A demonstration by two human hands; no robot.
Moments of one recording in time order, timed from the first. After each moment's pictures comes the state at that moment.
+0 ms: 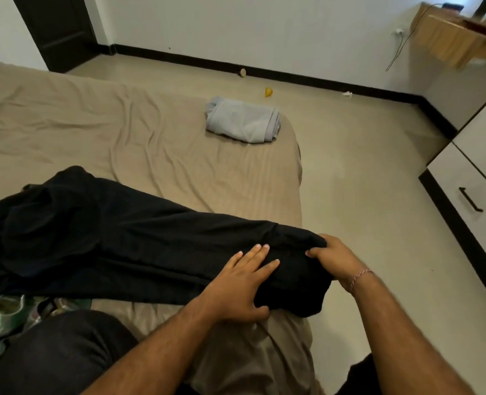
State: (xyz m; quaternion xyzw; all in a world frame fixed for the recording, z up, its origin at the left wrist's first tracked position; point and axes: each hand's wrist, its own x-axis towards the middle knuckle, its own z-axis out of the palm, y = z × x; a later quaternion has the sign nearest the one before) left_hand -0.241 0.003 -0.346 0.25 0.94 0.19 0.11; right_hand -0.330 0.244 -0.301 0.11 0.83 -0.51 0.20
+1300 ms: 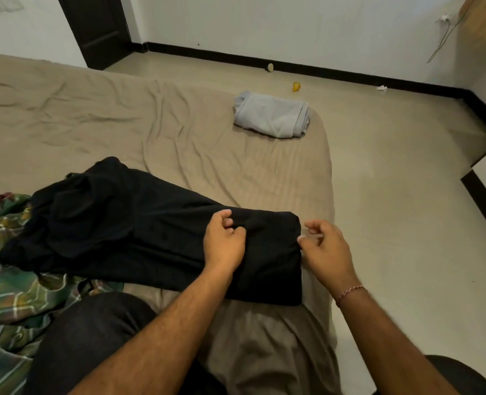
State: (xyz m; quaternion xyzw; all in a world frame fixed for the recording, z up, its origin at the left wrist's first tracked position) left_hand -0.260 -0.035 -0.305 -0.30 0.73 0.60 -0.12; right_hand -0.291 0.160 -0.285 0.03 0.88 -0.47 0.04
